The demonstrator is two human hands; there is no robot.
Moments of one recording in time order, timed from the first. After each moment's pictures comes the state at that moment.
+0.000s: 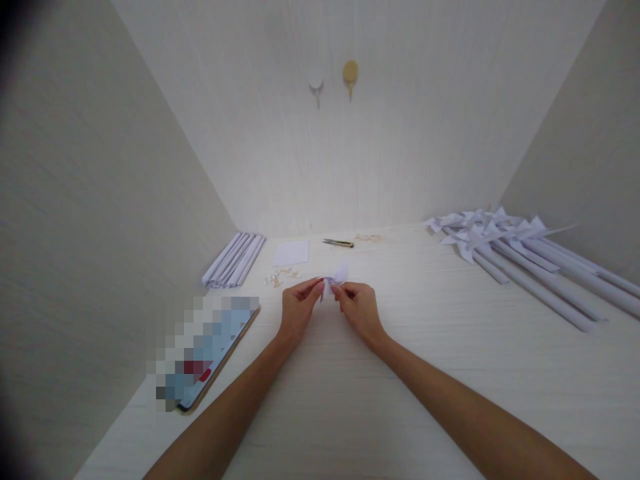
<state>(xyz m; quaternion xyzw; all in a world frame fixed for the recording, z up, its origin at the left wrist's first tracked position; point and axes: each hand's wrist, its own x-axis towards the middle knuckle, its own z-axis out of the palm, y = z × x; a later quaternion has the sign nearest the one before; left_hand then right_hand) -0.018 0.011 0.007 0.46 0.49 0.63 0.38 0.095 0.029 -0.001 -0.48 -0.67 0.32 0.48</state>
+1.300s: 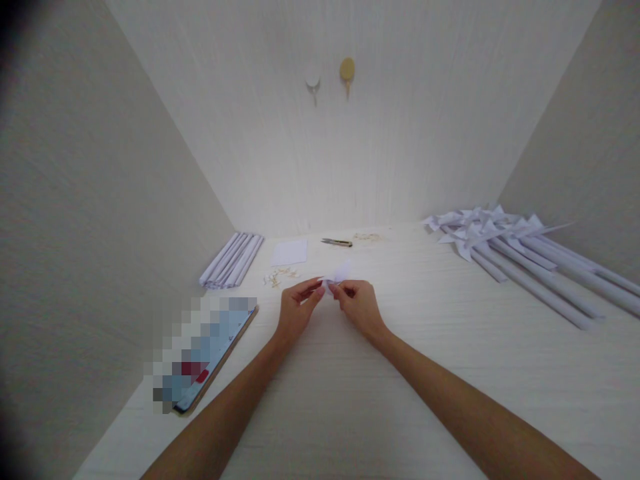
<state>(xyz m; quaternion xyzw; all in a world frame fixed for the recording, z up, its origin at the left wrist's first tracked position) -0.024 0.010 0.004 0.56 0.49 0.59 0.31 0.099 0.034 -0.001 -0.45 -0.65 0.39 0.48</state>
